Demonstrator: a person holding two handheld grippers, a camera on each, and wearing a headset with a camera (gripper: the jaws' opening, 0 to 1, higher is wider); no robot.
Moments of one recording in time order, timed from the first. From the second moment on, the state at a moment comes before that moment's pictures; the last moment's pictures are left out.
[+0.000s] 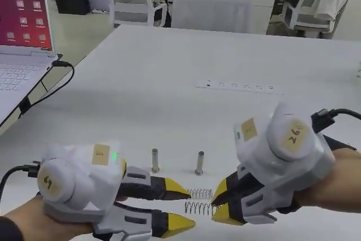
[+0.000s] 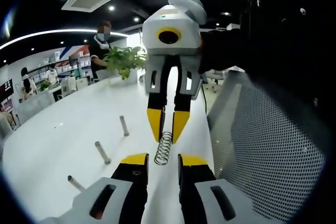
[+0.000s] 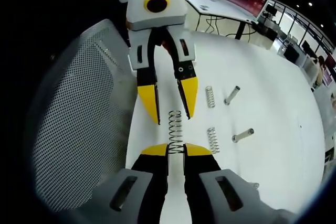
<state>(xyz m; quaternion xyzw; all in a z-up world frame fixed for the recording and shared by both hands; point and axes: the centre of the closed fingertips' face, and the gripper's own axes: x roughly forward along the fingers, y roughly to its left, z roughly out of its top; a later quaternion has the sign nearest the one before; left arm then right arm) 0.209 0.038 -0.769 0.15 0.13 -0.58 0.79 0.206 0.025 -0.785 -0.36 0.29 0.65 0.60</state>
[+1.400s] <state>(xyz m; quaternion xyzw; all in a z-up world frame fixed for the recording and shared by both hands) 0.193 0.029 -0.759 0.14 0.13 -0.61 0.77 0.193 0.025 -0.801 -0.35 0.30 0.66 0.59</state>
